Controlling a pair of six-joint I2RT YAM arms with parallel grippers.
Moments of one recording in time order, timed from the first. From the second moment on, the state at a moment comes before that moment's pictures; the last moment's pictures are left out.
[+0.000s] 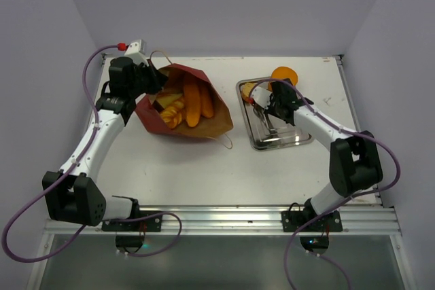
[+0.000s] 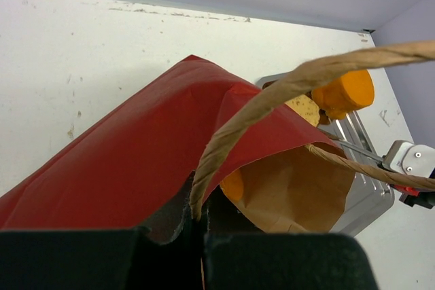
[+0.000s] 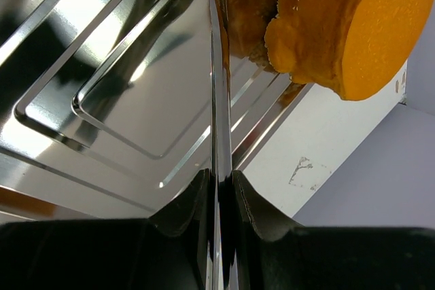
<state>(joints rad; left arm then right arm) -0.14 1.33 1.16 -0.19 0.24 -0.38 0.33 1.60 1.09 -0.40 0.23 -0.89</state>
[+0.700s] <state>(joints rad) -0.14 1.33 1.16 -0.19 0.27 -0.38 0.33 1.49 1.10 -0.46 0.16 -0.84</state>
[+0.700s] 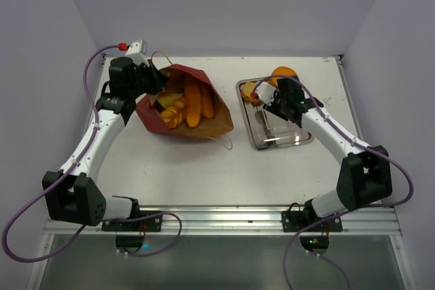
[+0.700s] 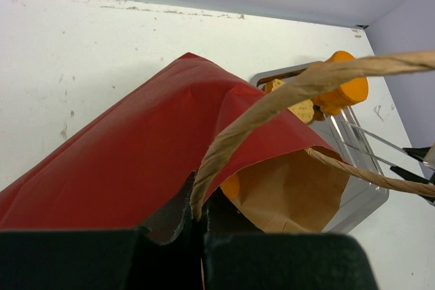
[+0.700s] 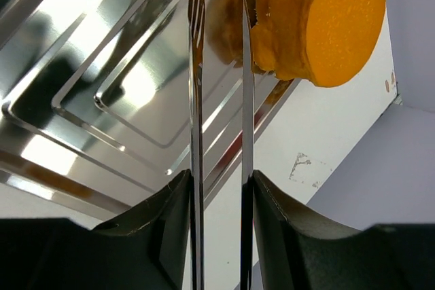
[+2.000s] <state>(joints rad) -0.21 1.49 1.16 0.04 0.27 -0.62 0.43 1.40 1.39 -0.79 -0.69 -0.14</state>
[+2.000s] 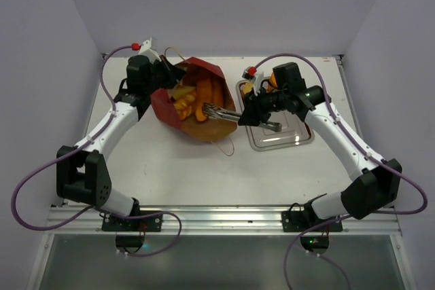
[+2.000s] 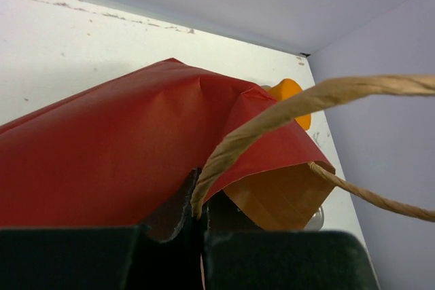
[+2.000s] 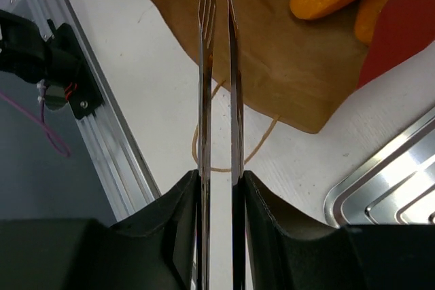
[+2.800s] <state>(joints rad) -0.30 1.51 1.09 0.22 0.22 -0.72 0.47 1.43 1.19 -0.42 -0.27 0.46</state>
